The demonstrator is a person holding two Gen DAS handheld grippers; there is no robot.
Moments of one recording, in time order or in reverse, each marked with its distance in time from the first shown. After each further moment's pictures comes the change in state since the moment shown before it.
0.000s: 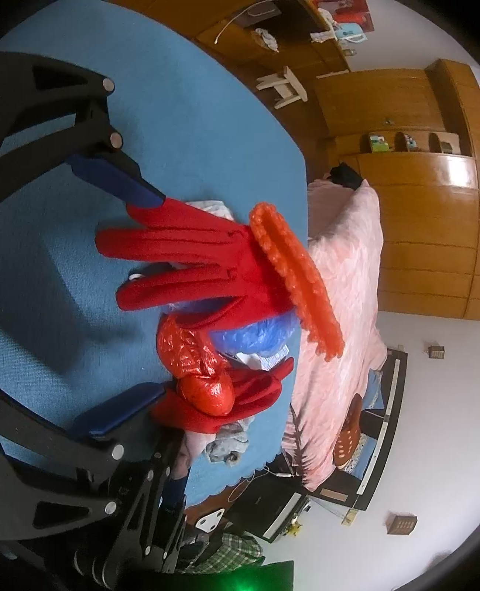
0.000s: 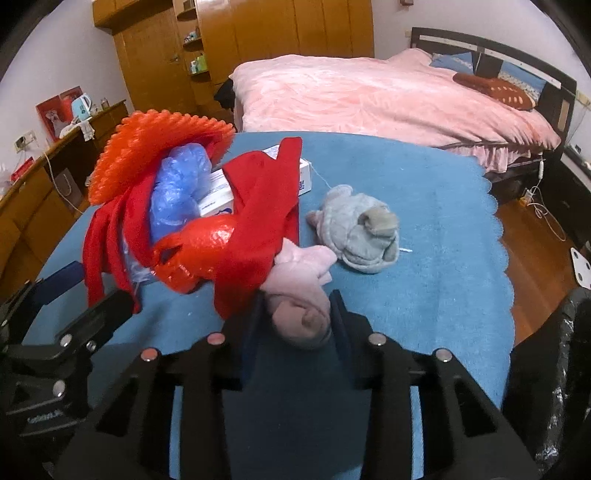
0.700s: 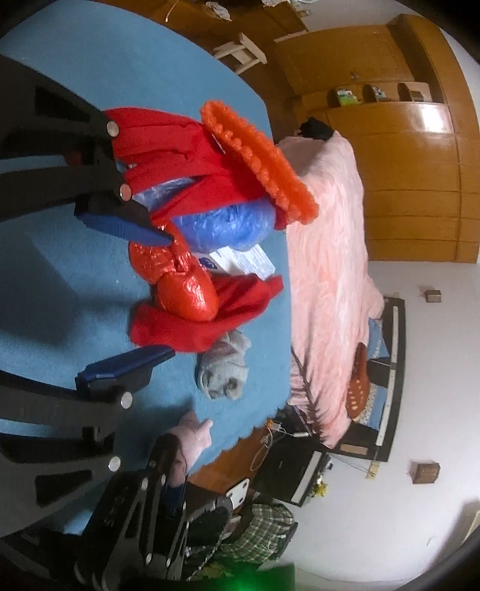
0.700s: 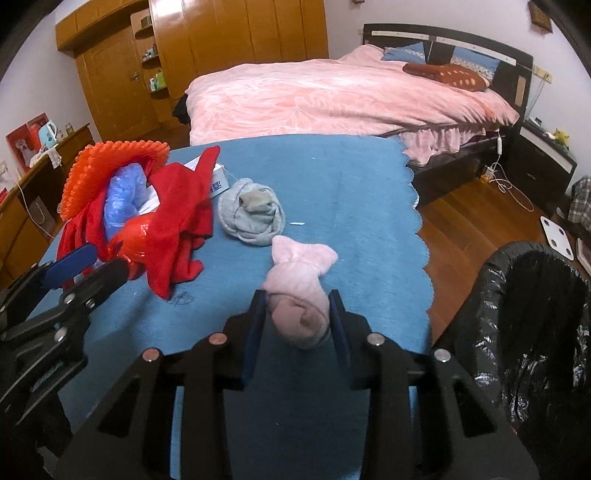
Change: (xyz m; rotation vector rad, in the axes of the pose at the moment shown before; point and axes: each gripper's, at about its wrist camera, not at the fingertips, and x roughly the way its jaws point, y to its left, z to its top) left arm 0.011 -0.060 0.011 0.149 -0.020 -0.105; right arm -0.027 -0.054 -0.022 0.110 -0.028 -0.121
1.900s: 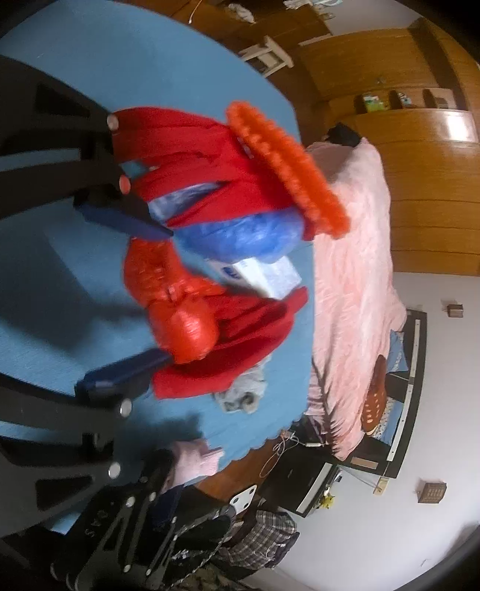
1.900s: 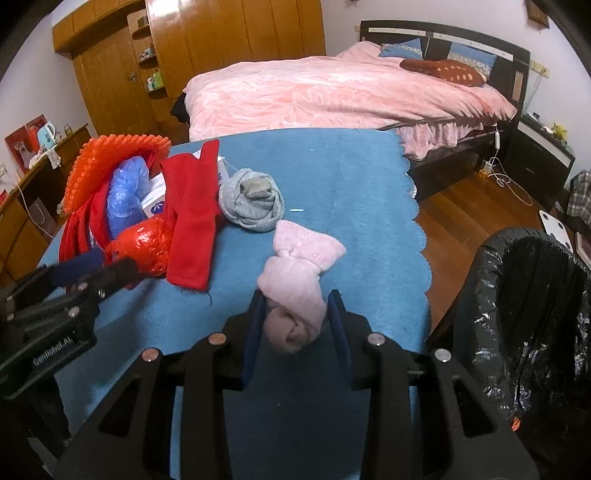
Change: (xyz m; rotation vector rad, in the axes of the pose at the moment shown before) left arm 0.001 0.013 -0.002 -0.046 0.084 0.010; right arm -0.008 0.002 -0.010 0.017 0.011 -0.001
